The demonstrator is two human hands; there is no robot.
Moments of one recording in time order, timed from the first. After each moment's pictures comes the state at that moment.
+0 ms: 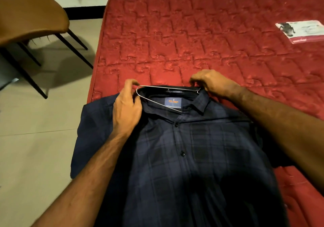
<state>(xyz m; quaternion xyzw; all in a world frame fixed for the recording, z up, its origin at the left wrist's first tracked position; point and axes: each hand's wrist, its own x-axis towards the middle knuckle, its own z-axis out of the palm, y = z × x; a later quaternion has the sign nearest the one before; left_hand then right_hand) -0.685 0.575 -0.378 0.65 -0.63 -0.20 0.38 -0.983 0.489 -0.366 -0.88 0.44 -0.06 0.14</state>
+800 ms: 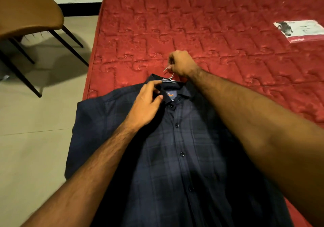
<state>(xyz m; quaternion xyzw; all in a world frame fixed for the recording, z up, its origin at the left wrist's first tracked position) -0.720 0.556 -0.394 0.54 -0.68 -0.38 0.32 -0.893 0.421 -0.367 -0.73 0.64 -0.10 0.19</state>
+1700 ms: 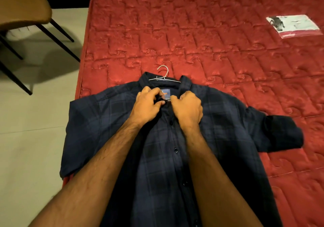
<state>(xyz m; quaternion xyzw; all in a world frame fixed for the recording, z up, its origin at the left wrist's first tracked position) -0.739 0.545 -0.422 0.56 -0.75 -0.29 0.22 -0.872 0.581 -0.378 -0.39 0.86 -0.24 0.24</state>
